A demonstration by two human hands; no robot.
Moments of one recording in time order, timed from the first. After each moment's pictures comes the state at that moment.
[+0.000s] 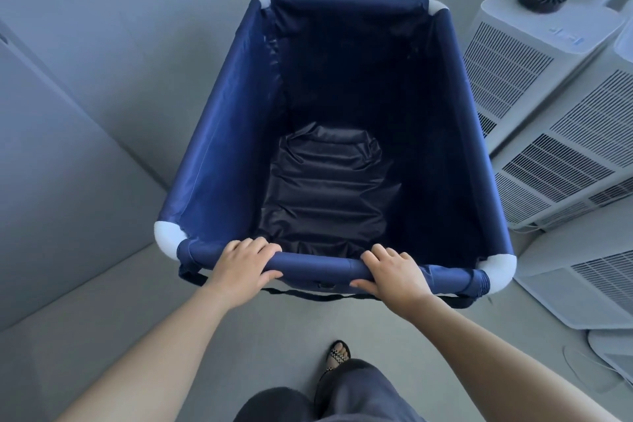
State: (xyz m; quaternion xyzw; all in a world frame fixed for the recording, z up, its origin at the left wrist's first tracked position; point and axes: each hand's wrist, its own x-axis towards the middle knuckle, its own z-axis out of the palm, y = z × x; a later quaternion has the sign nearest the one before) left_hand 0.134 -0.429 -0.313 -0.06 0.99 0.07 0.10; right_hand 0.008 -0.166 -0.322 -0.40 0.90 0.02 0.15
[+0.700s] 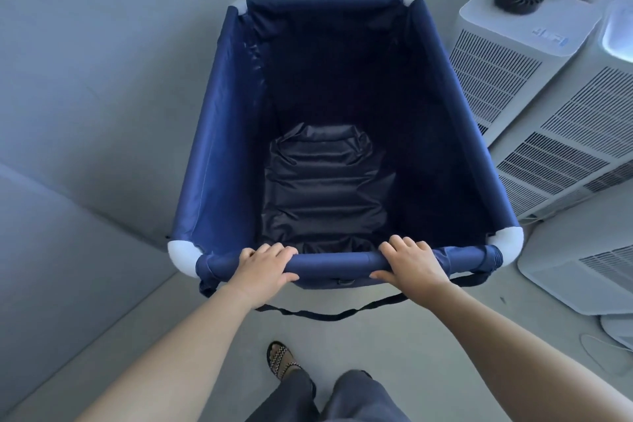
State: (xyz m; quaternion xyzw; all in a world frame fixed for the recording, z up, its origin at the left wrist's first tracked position) left_hand 0.002 -0.494 -0.307 -0.02 0.98 0.07 0.20; right_hand -0.094 -0.224 -0.316 -0.32 0.93 0.05 0.15
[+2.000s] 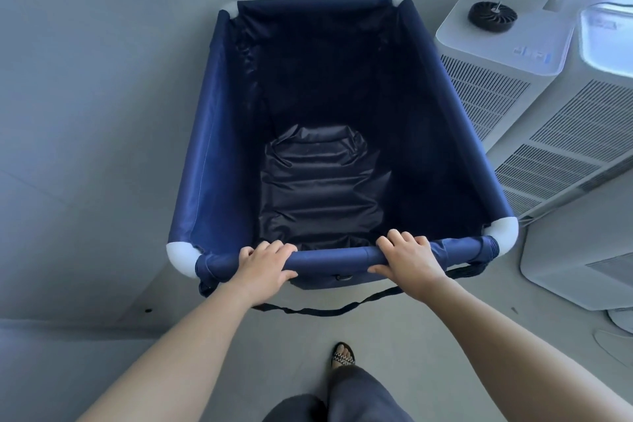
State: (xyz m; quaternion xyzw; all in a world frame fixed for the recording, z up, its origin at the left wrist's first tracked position) left_hand -0.193 -0.584 -0.310 0.05 0.97 0.08 0.20; right_hand -0.241 -0.307 -0.309 -0.23 0.96 0.04 0.15
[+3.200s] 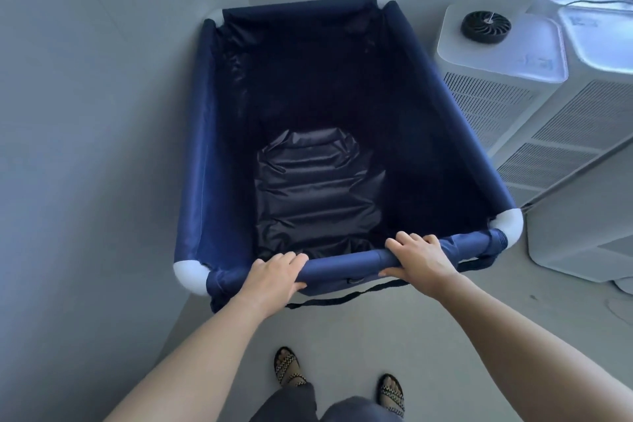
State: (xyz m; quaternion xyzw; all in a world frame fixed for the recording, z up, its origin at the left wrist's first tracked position) left_hand -0.337 -0.703 -0.316 0.21 0.96 0.03 0.16; right_hand -0.343 -0.416 -0.306 -0.14 0.98 0.00 0.17
